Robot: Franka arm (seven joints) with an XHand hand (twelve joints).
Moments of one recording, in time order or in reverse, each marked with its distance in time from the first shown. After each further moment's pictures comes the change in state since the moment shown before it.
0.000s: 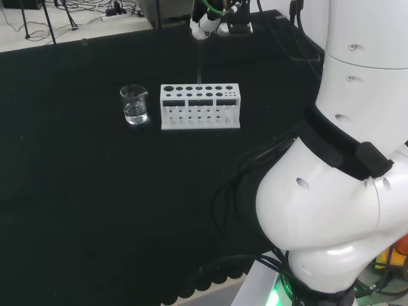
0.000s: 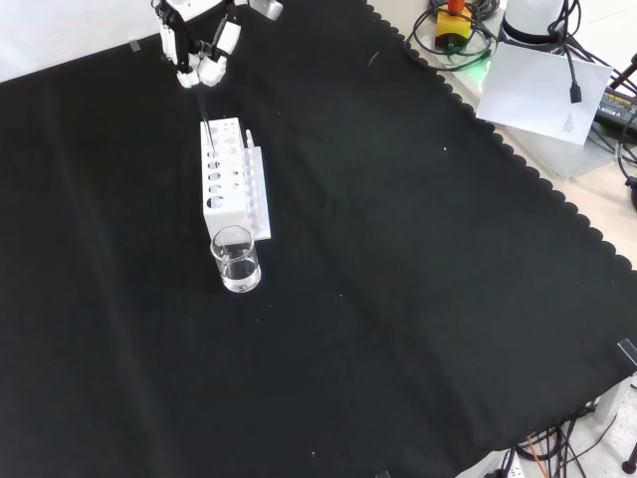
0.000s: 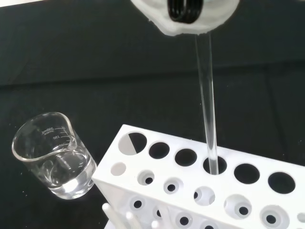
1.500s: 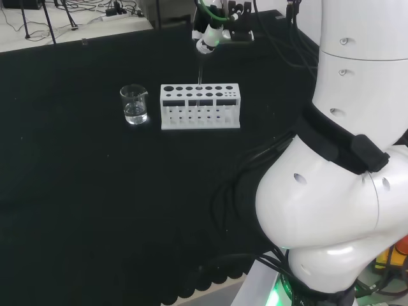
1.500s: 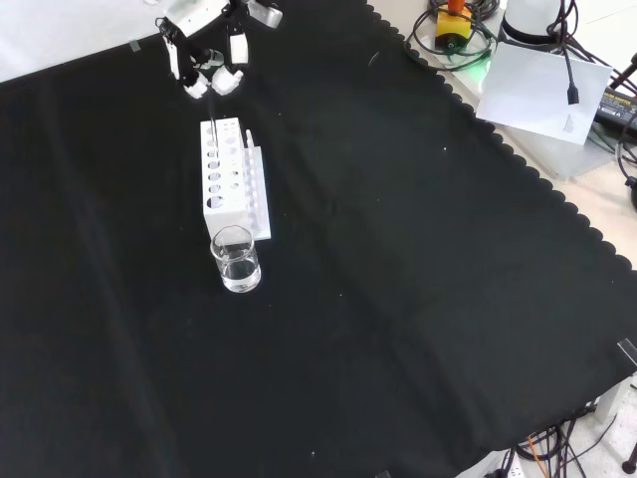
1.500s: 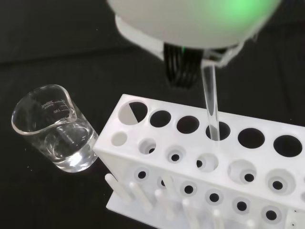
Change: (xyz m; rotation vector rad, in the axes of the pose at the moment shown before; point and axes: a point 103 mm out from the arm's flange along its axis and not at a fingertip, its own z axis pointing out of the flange) arm -0.006 0.001 0.019 0.078 0.039 0.003
